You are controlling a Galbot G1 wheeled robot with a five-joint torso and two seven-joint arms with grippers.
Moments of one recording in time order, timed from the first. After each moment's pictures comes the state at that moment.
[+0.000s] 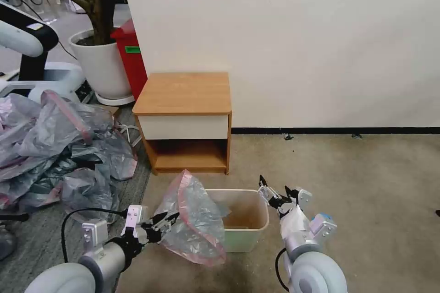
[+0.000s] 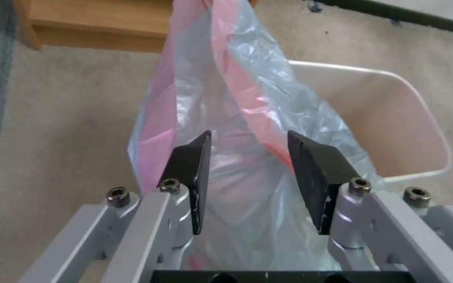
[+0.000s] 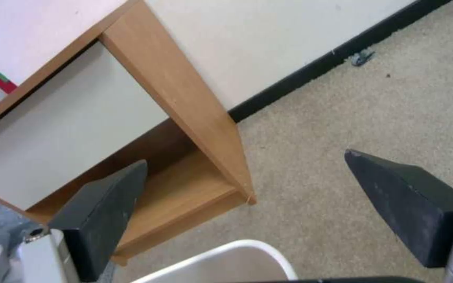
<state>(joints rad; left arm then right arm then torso) 1.79 -1.11 -0.70 -2.38 -0.82 0.74 -0.02 -1.54 1.33 0.24 2.14 0.67 -0.13 0.45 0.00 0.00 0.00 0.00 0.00</state>
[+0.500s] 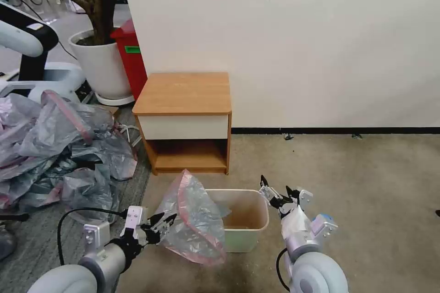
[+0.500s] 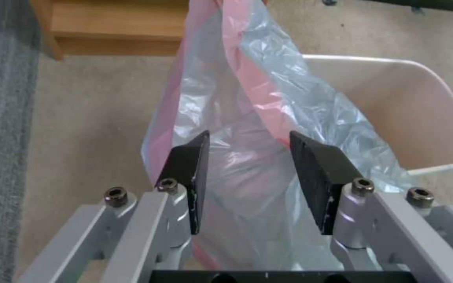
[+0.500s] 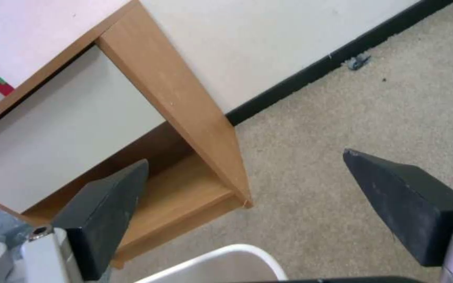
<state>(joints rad) 1.80 -1.13 -0.68 -2.40 -0.70 0.74 -0.01 -1.54 1.32 0.24 2.14 0.67 -0.12 0.45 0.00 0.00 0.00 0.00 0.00</state>
